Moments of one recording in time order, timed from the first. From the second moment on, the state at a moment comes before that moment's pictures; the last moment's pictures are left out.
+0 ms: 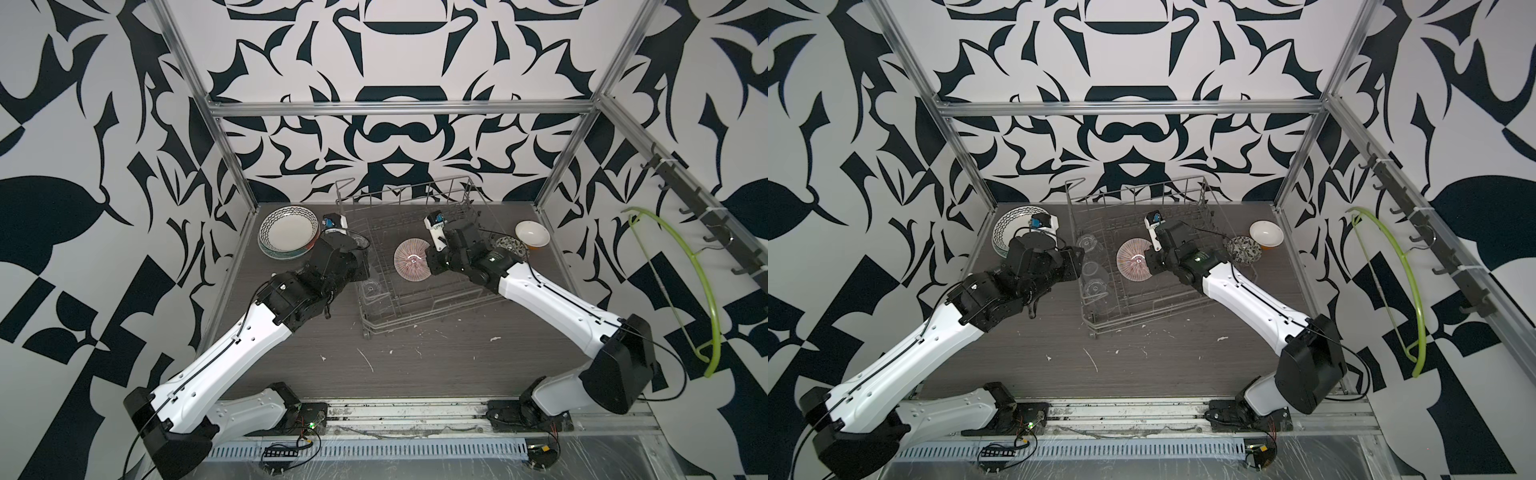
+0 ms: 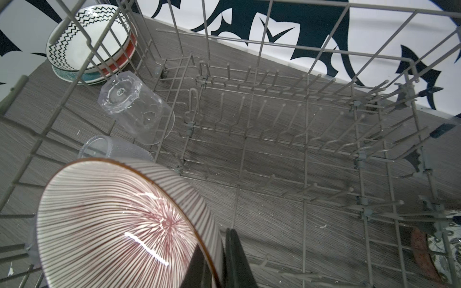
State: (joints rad) left arm -0.78 1.12 1.23 -0.67 -0.35 -0.63; right arm 0.62 1.46 1.24 -0.46 0.09 0.15
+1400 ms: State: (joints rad) left arm -0.62 1.14 1.15 -0.82 -0.36 -0.58; right arm 0.62 1.40 1.24 -0.46 0.16 0.13
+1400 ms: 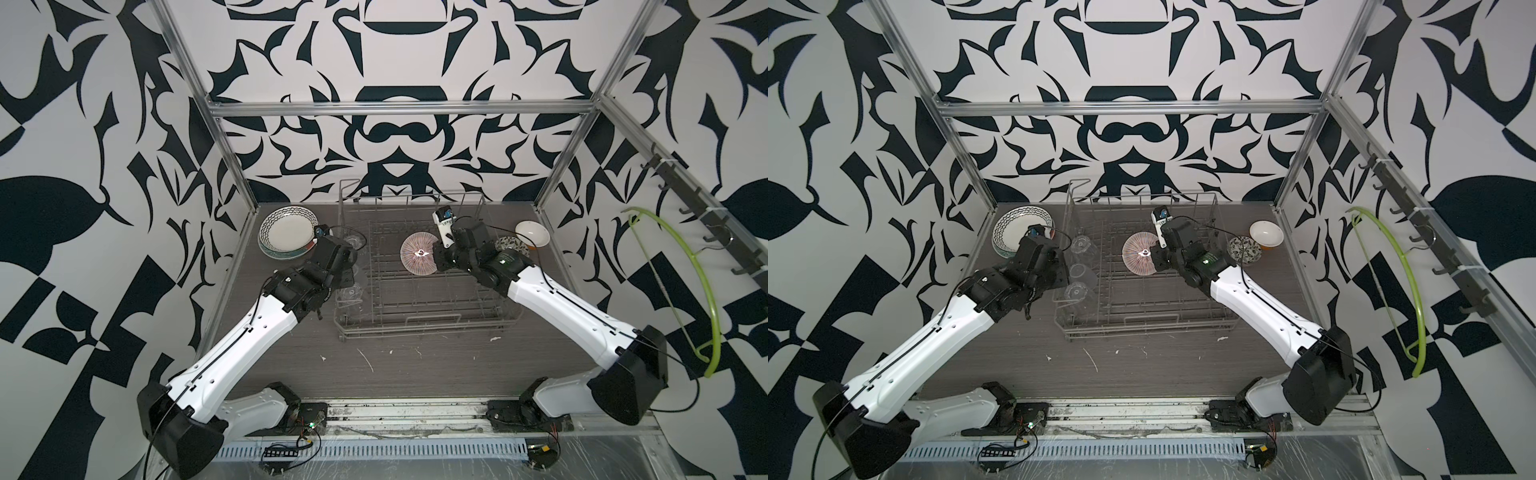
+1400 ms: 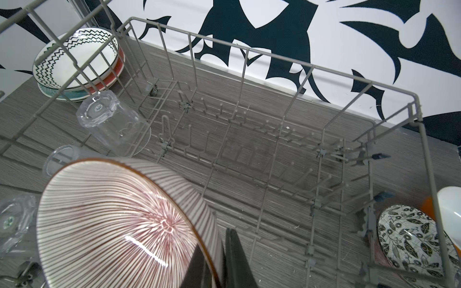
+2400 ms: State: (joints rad) left arm -0.63 1.32 1.43 -0.75 -0.25 -0.45; right arm 0.62 1.46 1.25 -0.47 0.16 0.13
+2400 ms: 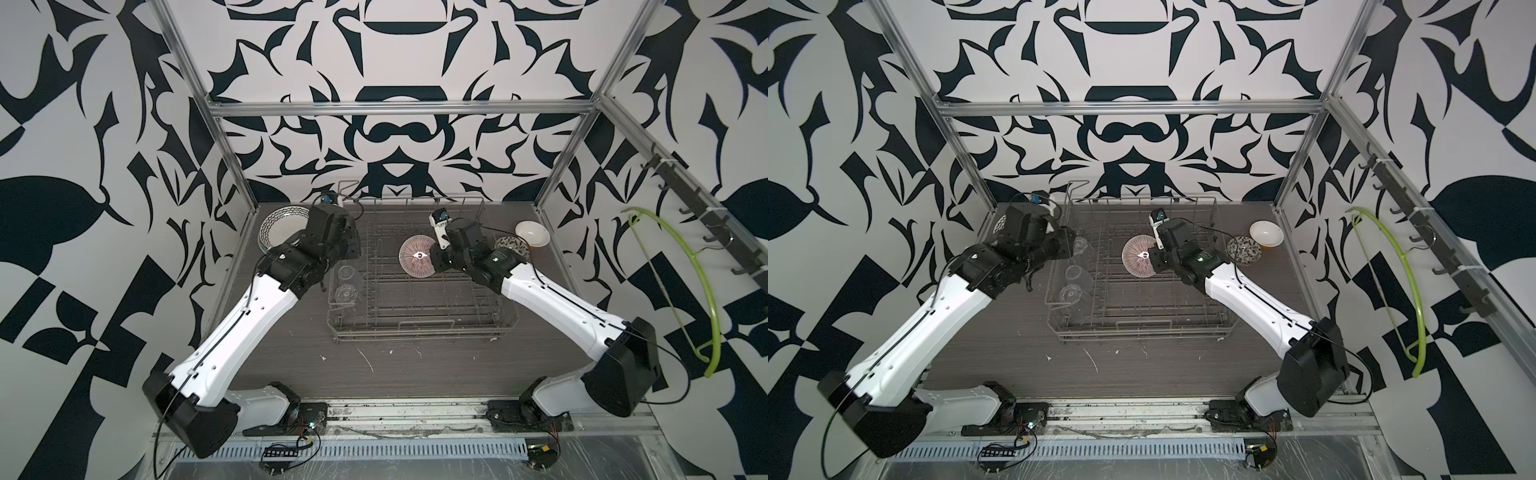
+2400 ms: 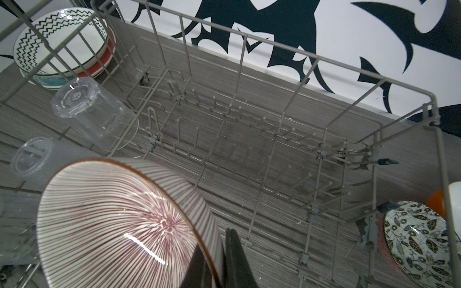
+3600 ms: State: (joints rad) left arm -0.75 1.66 1.56 -0.70 -0.18 -0.44; right arm 0.62 1.50 1.32 -0.46 0.13 0.12
